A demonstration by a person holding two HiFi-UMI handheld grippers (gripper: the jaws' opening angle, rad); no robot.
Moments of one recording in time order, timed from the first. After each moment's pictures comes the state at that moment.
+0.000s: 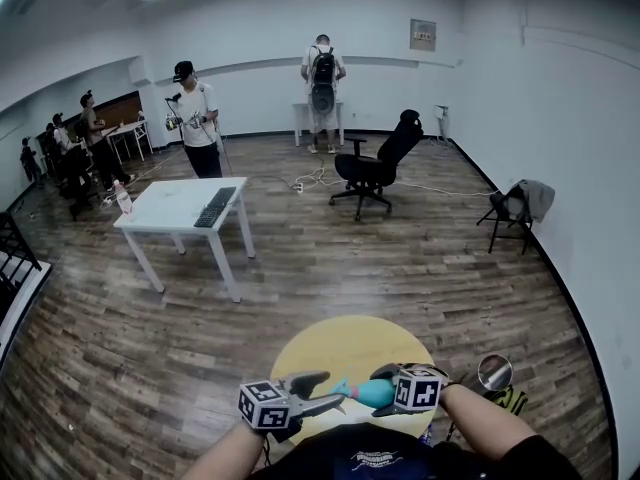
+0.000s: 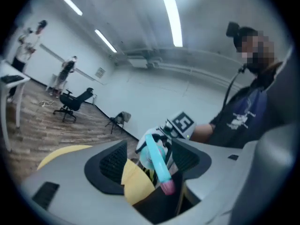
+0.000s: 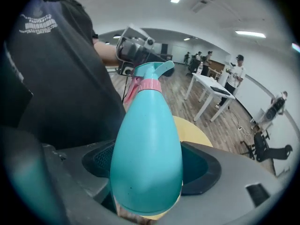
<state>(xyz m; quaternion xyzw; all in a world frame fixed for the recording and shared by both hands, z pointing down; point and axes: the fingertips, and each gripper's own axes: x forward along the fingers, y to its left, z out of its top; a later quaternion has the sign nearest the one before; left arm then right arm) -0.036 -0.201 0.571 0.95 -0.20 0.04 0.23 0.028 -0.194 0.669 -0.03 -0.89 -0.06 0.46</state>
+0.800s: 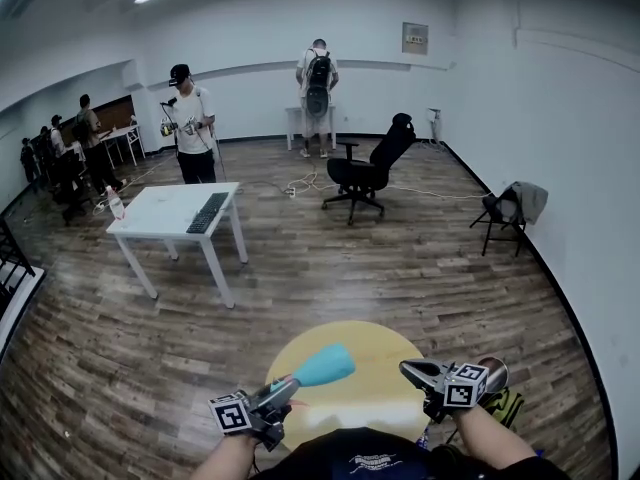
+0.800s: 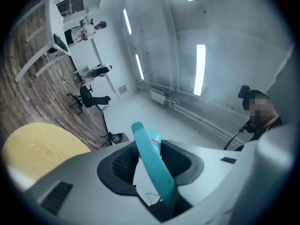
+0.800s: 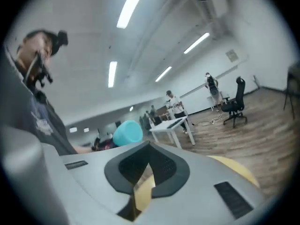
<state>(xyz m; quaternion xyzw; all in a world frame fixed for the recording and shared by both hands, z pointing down) -0.128 -0.225 0.563 0.86 -0.25 -0.23 0.39 0.112 -0.273 0.567 0.25 -0.94 0.22 -0.01</state>
